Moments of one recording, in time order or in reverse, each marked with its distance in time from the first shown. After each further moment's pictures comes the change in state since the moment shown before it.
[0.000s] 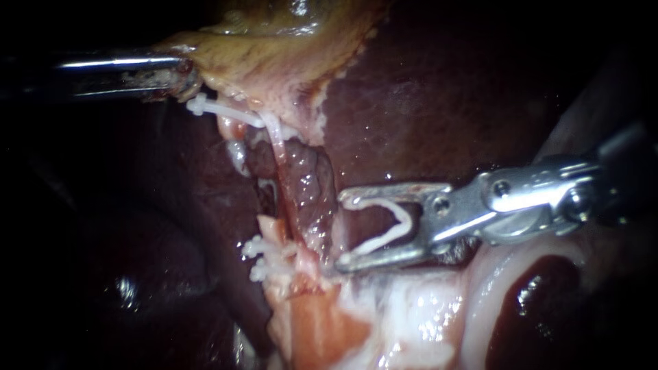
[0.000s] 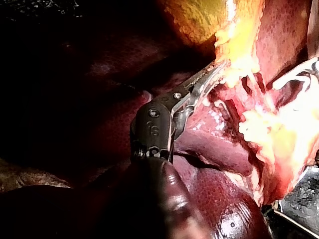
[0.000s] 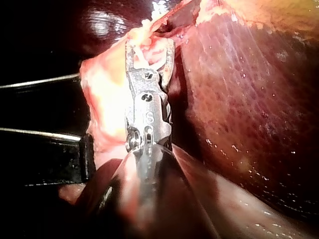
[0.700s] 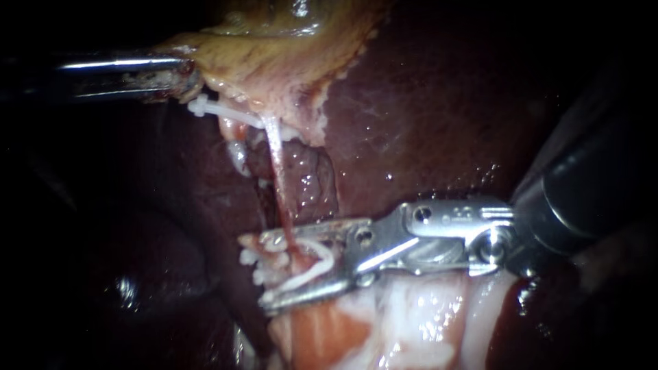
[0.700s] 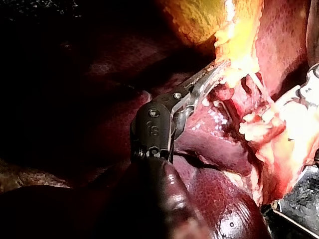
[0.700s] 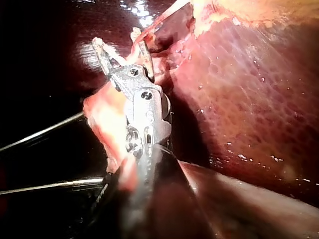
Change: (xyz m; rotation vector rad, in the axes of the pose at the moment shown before) right arm 0.003 -0.002 0.006 0.190 0.222 0.120; left arm 0.000 0.000 0.000 0.001 0.000 0.000
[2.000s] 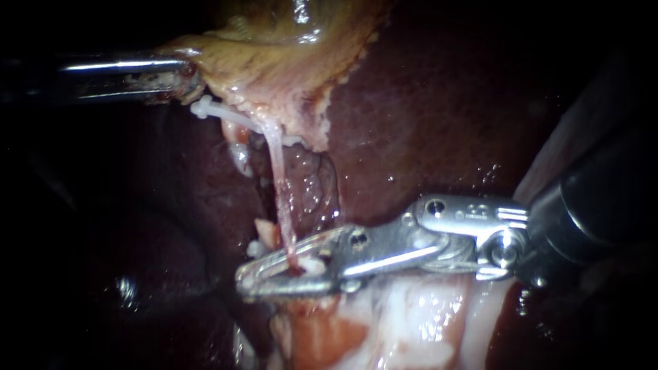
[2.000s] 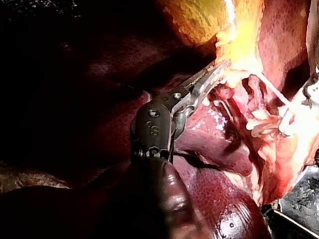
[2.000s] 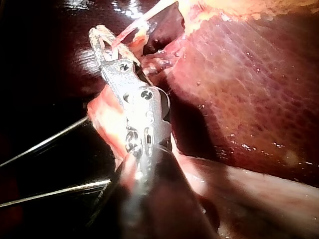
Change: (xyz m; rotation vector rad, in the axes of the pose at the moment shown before) right arm 0.001 0.000 -0.001 0.137 -0.026 0.045; left arm 0.000 0.000 0.000 0.002 0.000 0.001
